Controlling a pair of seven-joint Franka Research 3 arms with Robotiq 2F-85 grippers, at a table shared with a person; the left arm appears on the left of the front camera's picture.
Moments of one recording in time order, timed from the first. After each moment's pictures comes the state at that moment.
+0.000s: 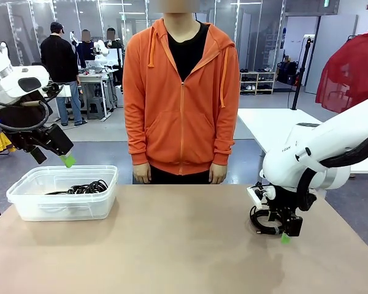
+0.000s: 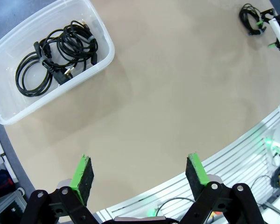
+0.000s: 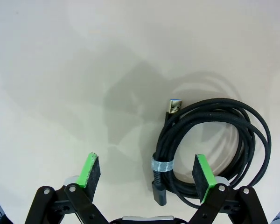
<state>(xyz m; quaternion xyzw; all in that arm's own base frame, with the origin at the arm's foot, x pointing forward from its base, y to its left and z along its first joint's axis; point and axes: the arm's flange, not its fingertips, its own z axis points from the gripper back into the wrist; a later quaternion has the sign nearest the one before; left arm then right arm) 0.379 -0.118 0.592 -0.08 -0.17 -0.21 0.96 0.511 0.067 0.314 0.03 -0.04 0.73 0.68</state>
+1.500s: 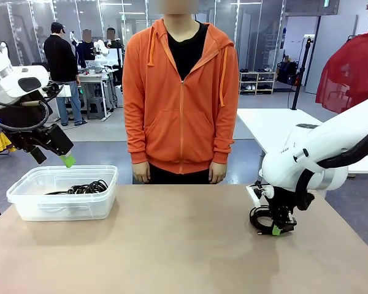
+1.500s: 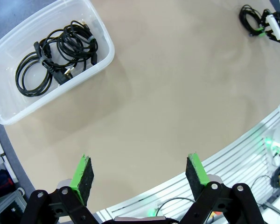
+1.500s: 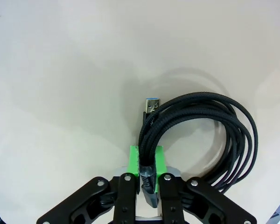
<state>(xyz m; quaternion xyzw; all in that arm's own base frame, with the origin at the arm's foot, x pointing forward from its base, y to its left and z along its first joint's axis) 0.379 -0.118 0.592 -0.08 -0.17 -0.21 0.96 0.520 0.066 0.313 0.02 -0.05 0.73 0.68</state>
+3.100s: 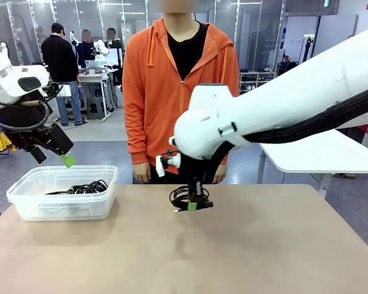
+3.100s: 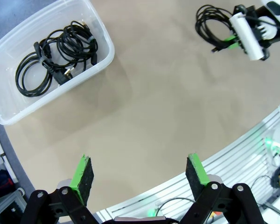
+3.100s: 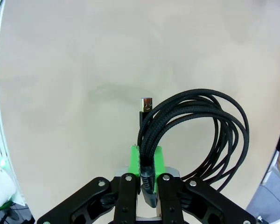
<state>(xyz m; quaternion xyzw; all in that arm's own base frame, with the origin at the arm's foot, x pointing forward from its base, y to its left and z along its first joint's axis) 0.379 -0.118 0.593 -0.08 -0.17 -0.21 0.96 0.505 0.342 0.410 0.02 -0.05 0.73 0.68</state>
